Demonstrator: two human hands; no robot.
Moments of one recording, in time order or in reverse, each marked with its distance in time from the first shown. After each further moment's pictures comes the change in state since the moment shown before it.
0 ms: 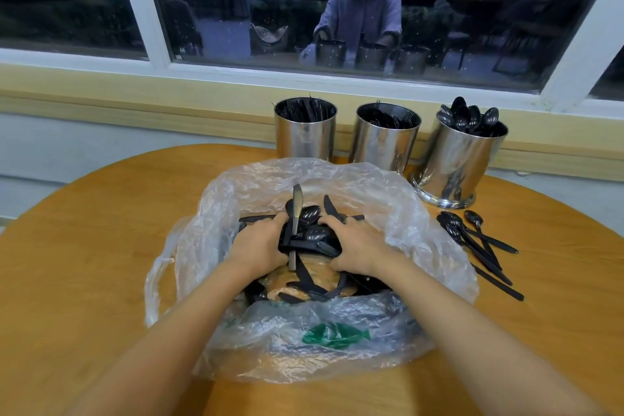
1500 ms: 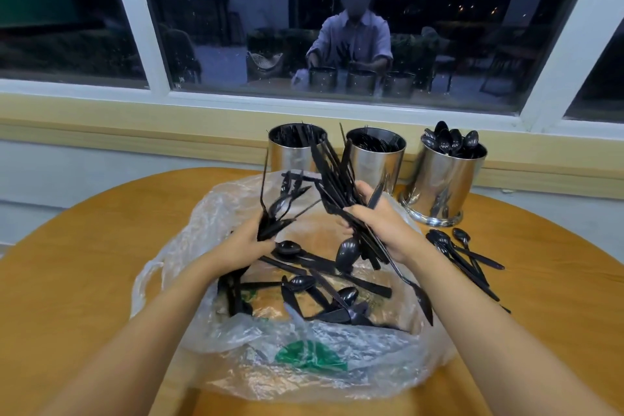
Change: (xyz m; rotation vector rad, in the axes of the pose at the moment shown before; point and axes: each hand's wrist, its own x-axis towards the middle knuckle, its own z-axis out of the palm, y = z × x) left_hand 0.009 -0.015 -0.039 -0.628 -0.041 0.085; right_hand -0.016 0.021 -0.065 1.353 0.198 -0.186
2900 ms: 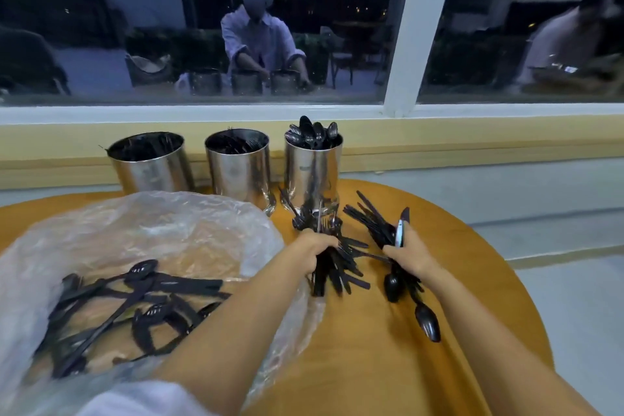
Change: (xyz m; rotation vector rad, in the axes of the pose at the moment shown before) left_hand 0.103 0.198 0.258 -0.559 -0.243 -0.583; right_hand -0.160 0.043 -0.224 -0.668 0.695 0.469
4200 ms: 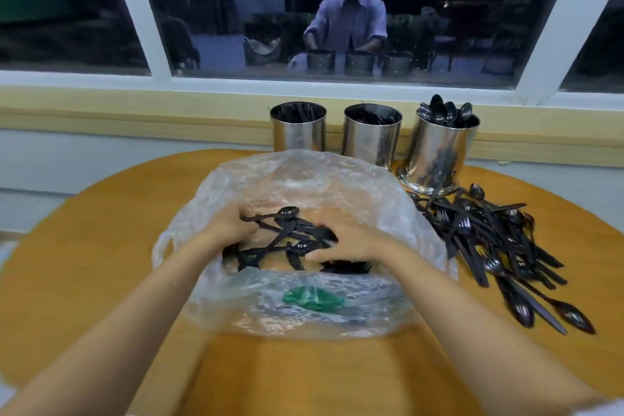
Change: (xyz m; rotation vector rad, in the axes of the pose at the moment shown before) left_hand -0.133 -0.096 -0.313 0.583 0.493 0.146; right_hand -0.105 -0.189 0.204 -0.402 -0.776 -0.592
